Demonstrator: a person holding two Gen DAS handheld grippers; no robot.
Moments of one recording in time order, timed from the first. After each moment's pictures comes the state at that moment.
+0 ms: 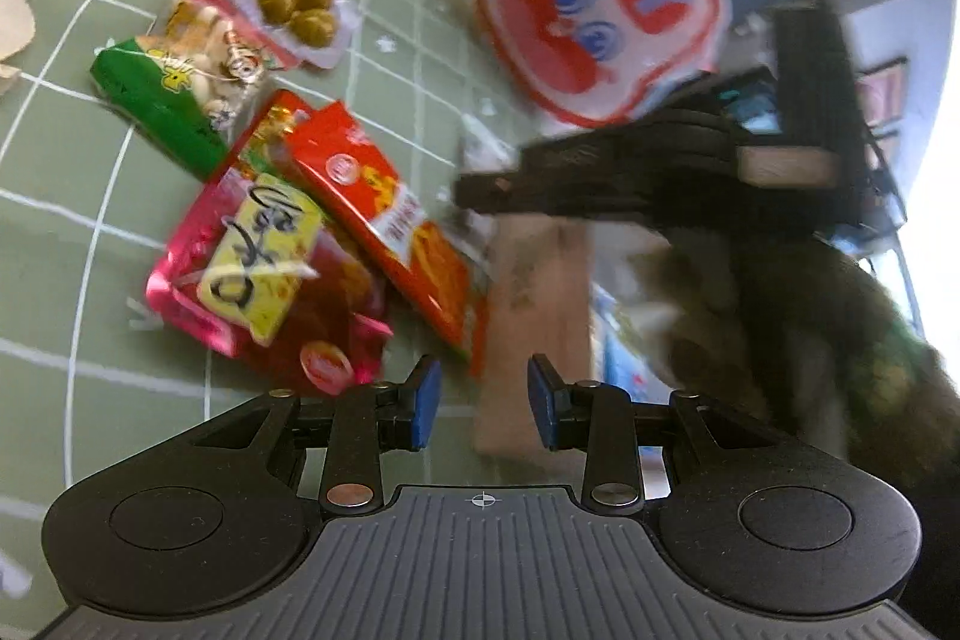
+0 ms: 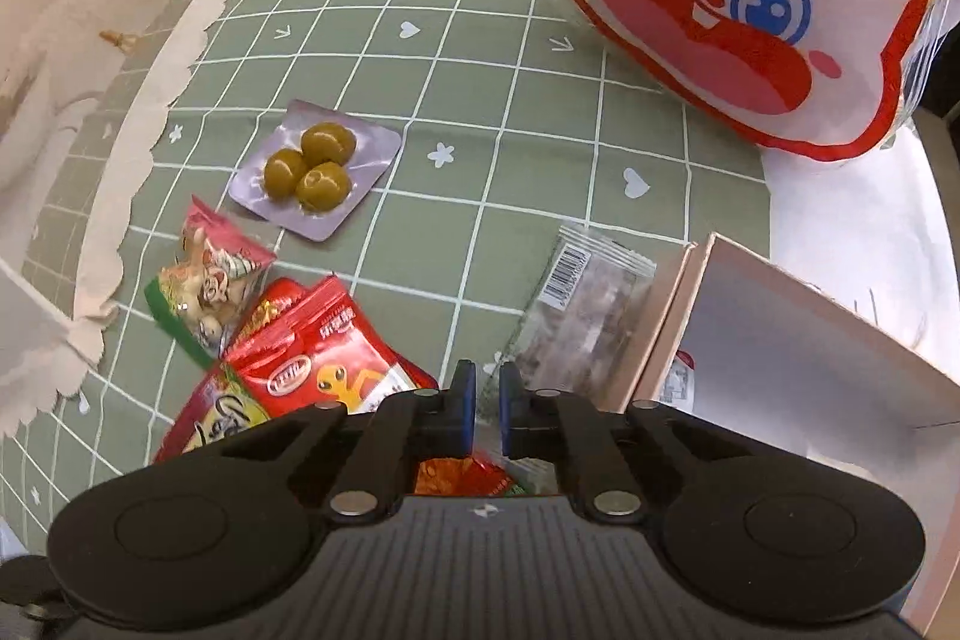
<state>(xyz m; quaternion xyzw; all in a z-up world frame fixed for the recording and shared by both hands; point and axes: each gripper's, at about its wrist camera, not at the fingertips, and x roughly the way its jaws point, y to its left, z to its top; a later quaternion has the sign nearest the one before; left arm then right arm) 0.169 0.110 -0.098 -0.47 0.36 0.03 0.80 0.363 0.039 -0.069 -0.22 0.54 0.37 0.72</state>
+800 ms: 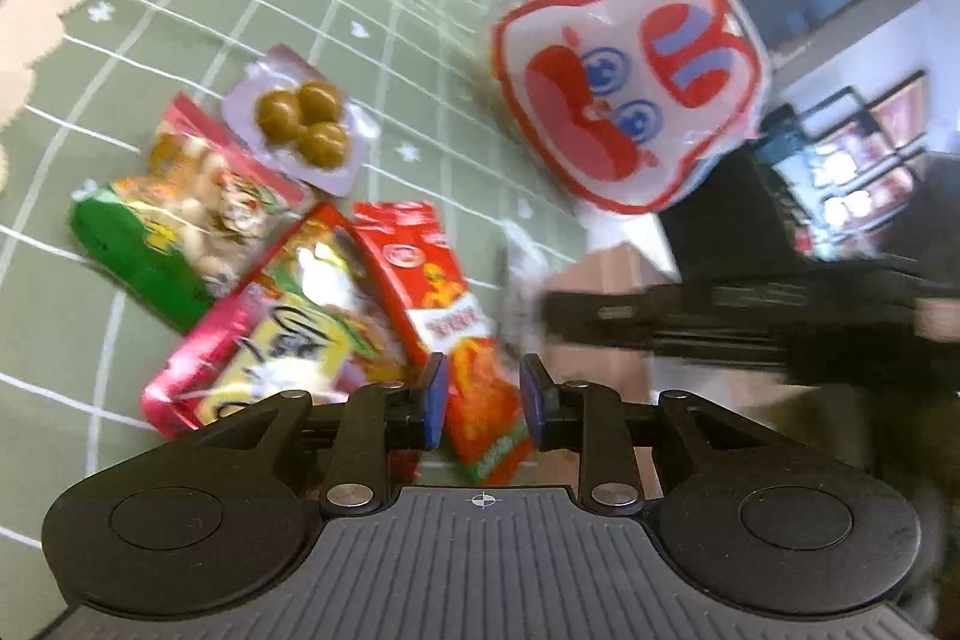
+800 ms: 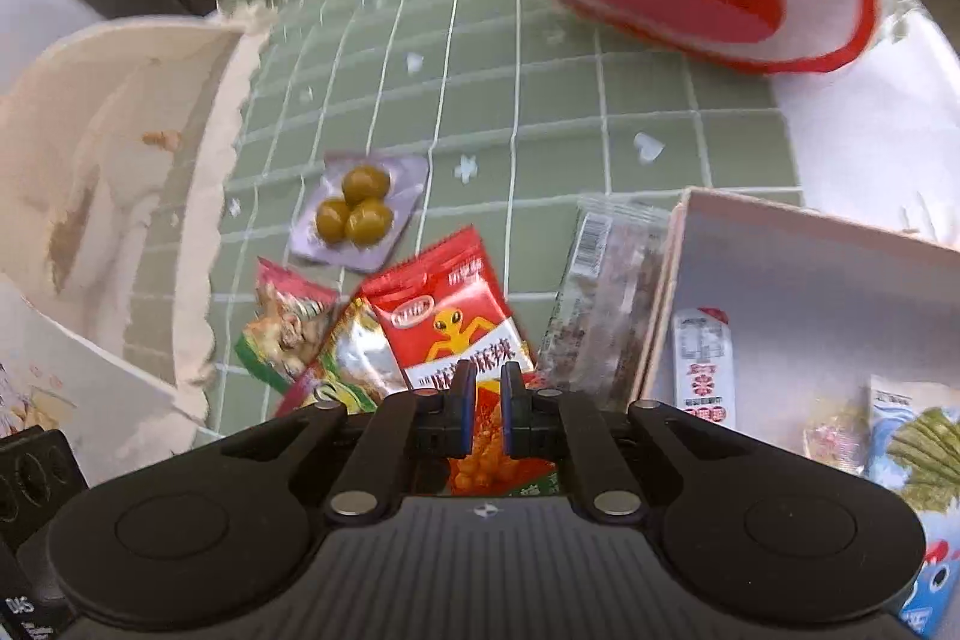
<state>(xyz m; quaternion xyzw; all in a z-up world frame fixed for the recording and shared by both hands) 0.202 0.130 -0.101 -0.42 0.33 0.09 0.84 0.363 0.005 -0.051 -0.08 0.55 0.40 0.73</state>
